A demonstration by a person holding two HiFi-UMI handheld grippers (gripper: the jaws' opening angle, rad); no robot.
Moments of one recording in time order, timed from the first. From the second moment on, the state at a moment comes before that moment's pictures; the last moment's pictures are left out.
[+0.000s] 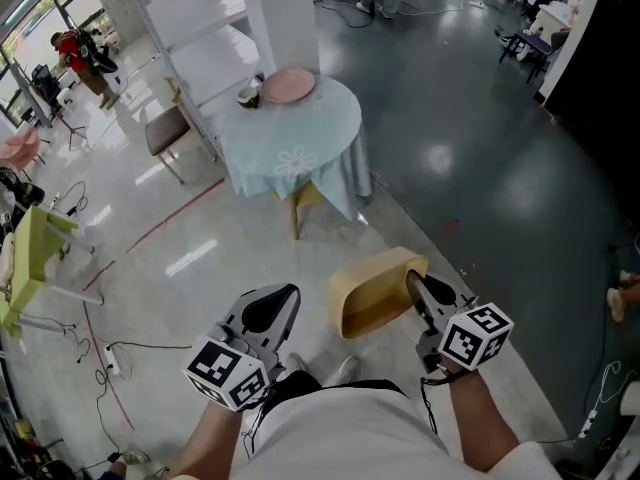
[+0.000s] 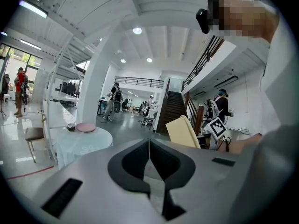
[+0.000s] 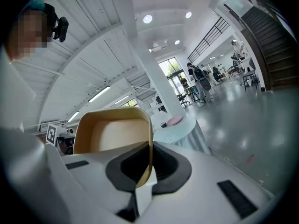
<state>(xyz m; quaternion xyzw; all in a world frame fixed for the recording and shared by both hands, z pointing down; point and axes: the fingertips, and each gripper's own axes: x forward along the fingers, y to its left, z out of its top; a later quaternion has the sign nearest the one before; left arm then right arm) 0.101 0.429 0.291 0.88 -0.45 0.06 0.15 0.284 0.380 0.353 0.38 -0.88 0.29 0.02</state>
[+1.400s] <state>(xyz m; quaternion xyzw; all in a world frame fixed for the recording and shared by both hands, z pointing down) 0.025 0.312 0.324 0.87 -0.46 0.05 0.18 0.207 0.263 0.377 0.38 -0.88 0.29 0.05</state>
